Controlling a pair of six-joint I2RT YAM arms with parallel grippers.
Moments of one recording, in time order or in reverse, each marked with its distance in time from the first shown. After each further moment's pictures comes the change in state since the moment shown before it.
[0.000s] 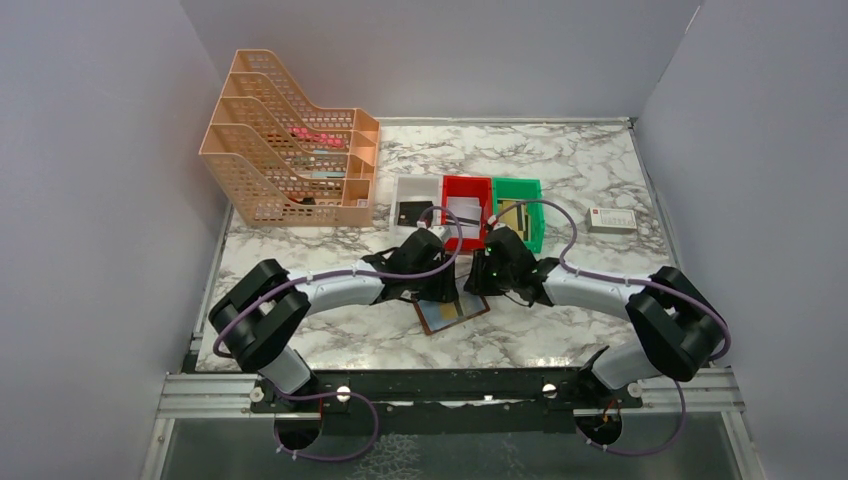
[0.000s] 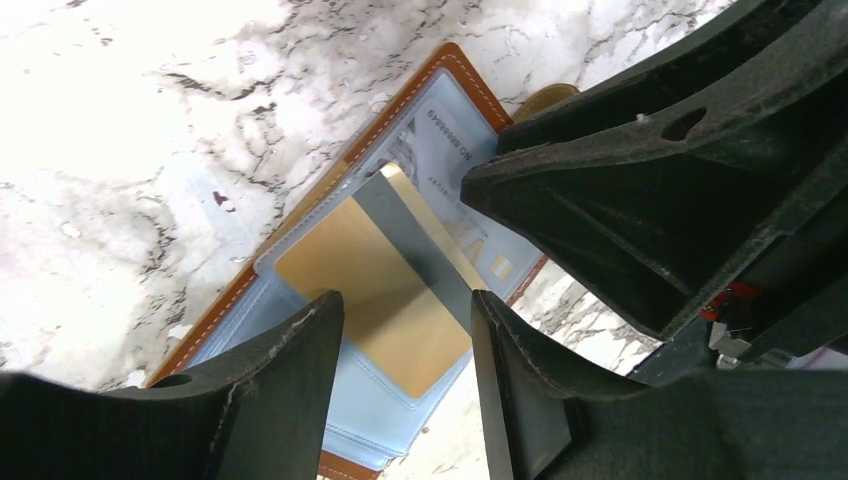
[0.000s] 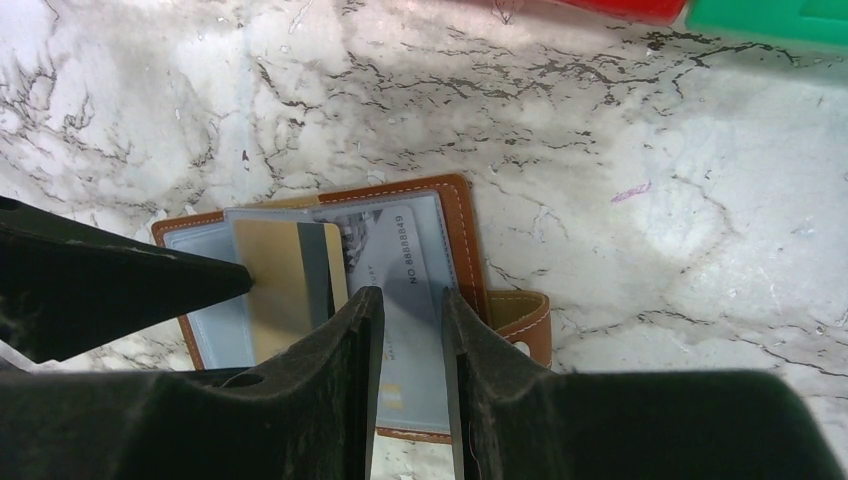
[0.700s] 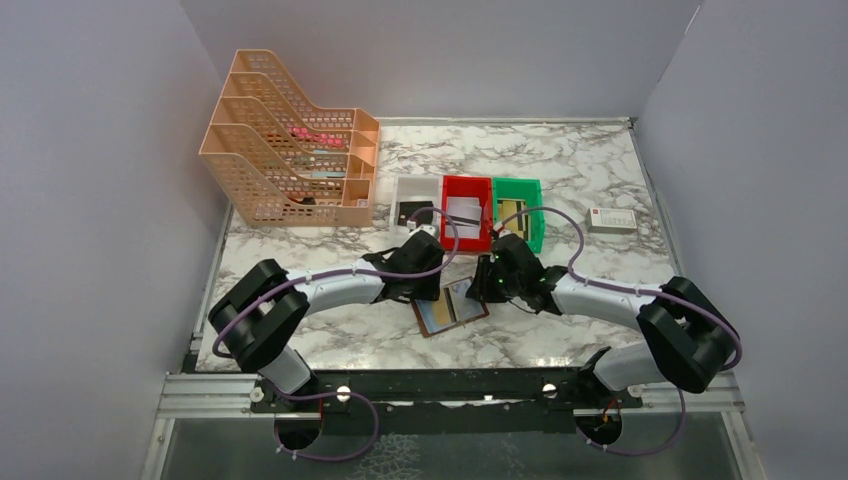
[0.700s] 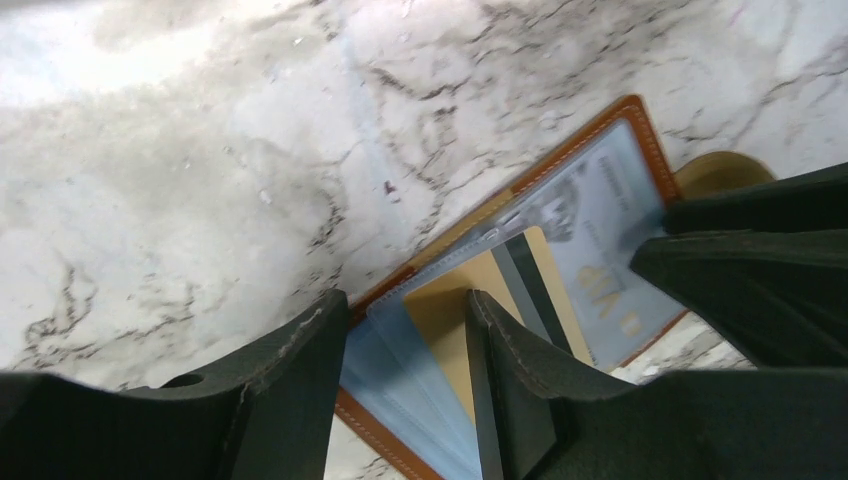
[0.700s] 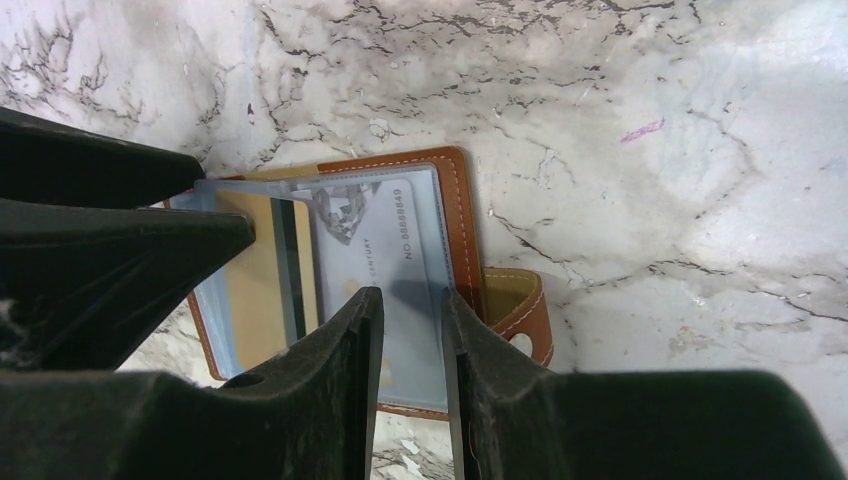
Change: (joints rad) left arm -0.008 -0.011 0.011 -0.118 -0.216 0.018; right arm 0.000 -0.074 -0.077 0.027 -0.044 0.029
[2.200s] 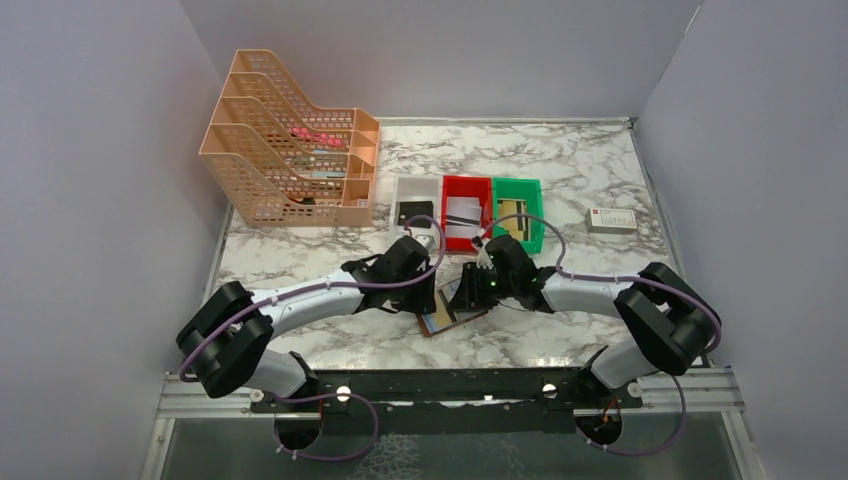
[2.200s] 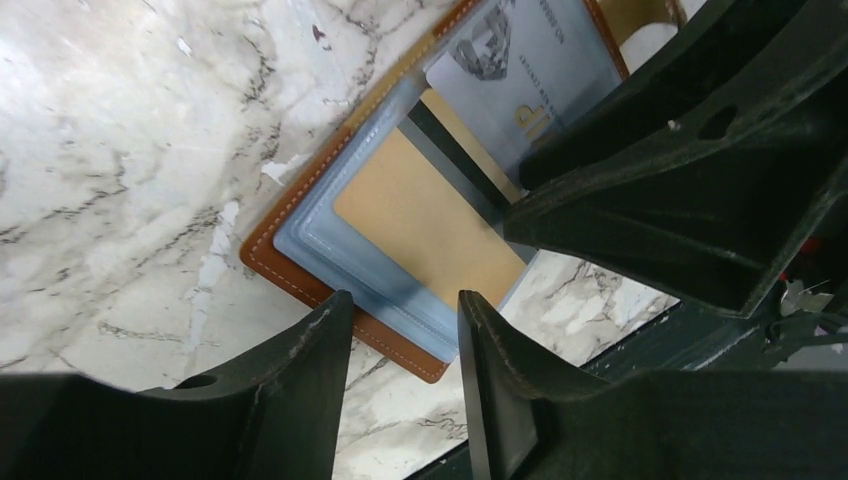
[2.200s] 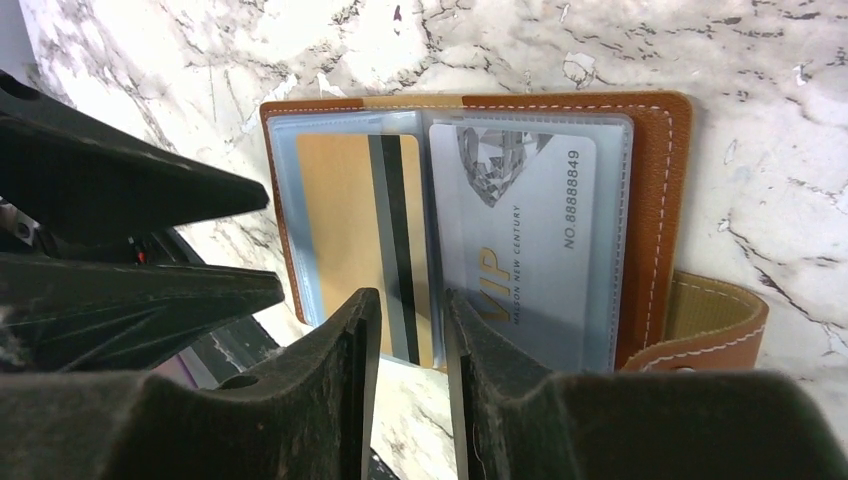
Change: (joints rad) left arm 0.001 -0.186 -0.077 -0.103 0.165 0.016; right arm 0.000 0.107 -0.005 0.150 -0.329 0.026
